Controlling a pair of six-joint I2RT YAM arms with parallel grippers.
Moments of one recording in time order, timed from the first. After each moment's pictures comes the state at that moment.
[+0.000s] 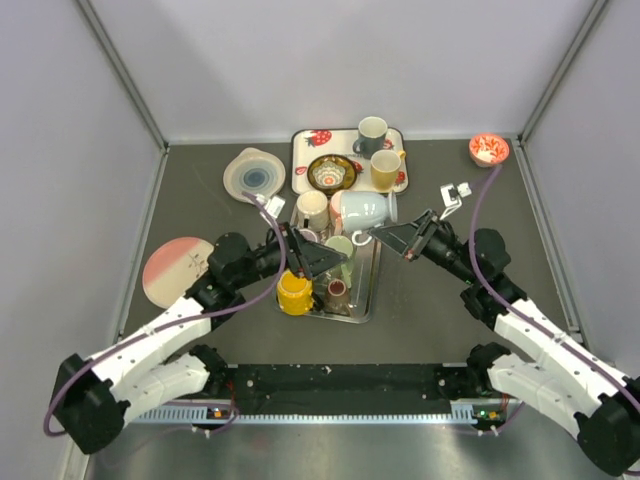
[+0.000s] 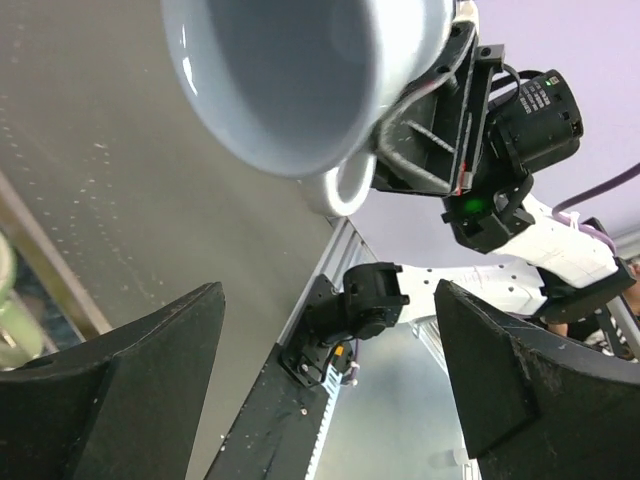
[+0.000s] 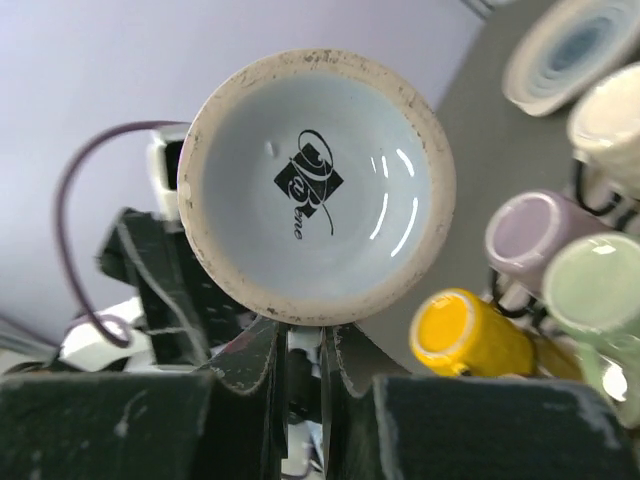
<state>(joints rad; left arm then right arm) -0.66 0.90 0.60 0.36 0.47 -0.90 0.53 0.83 0.57 0.34 -0.38 0.98</state>
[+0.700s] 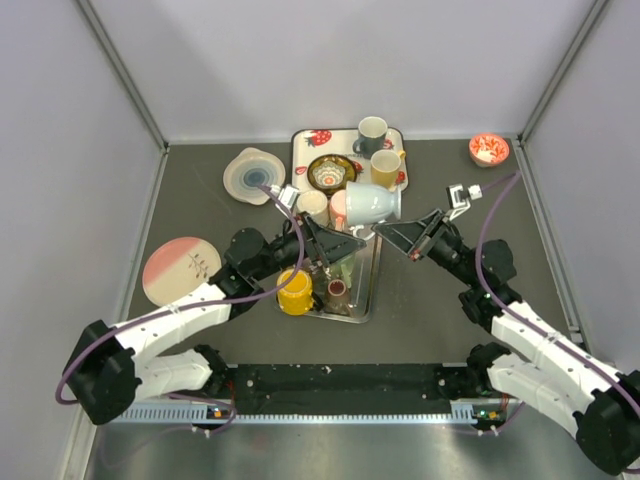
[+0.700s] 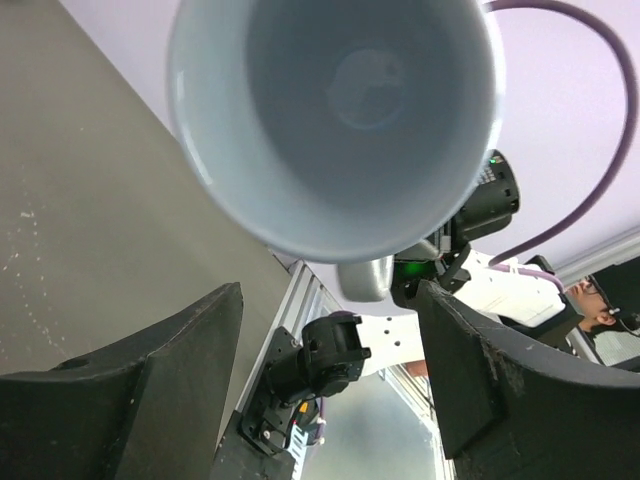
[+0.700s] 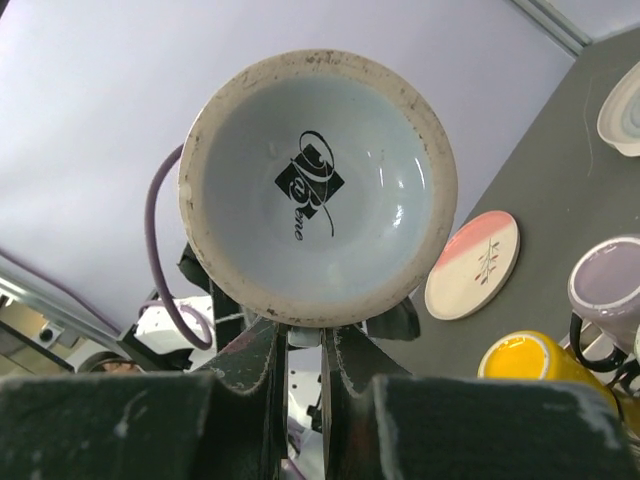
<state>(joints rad) -0.76 1.11 0.65 0.65 0.38 -1.00 0.53 0.84 0.49 0.71 -0.42 1.17</state>
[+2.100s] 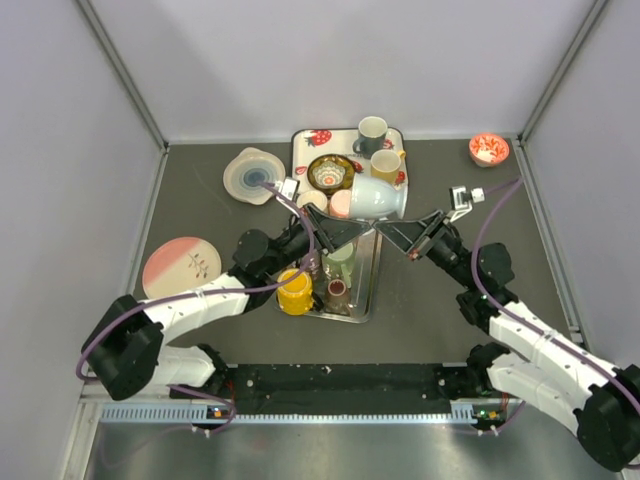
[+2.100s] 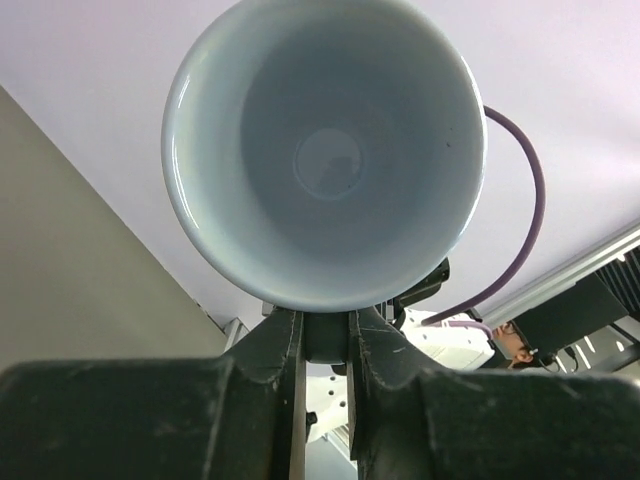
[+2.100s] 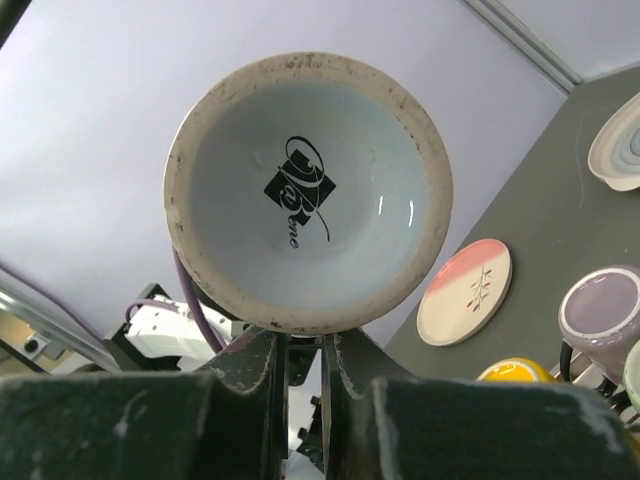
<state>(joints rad) -0.77 1.28 0.65 1.03 0.33 -1.18 0.55 0.86 0.45 0.80 -0.37 1.15</state>
